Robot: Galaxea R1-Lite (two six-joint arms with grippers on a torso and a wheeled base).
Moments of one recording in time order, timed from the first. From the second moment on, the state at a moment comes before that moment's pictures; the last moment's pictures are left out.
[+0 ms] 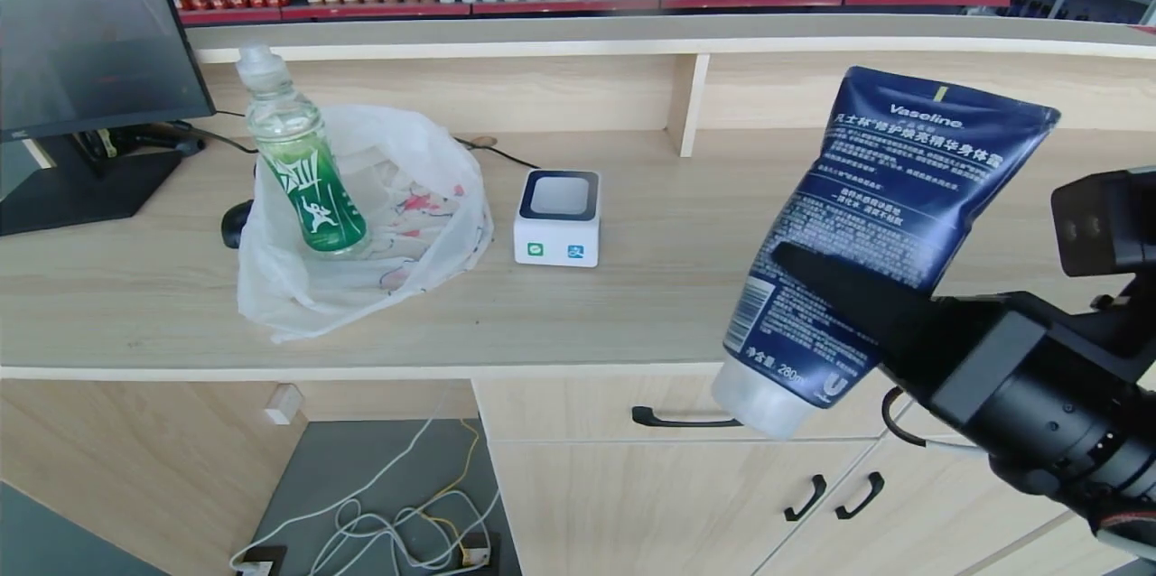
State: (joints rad) left arm 0.00 0.00 0.00 0.00 0.00 0.00; right arm 0.71 1.45 -0.38 -1.39 0.14 0.58
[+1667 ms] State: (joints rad) left arm 0.00 0.00 0.00 0.00 0.00 0.00; right arm 0.79 1.43 -0.50 -1.44 0.23 0.59
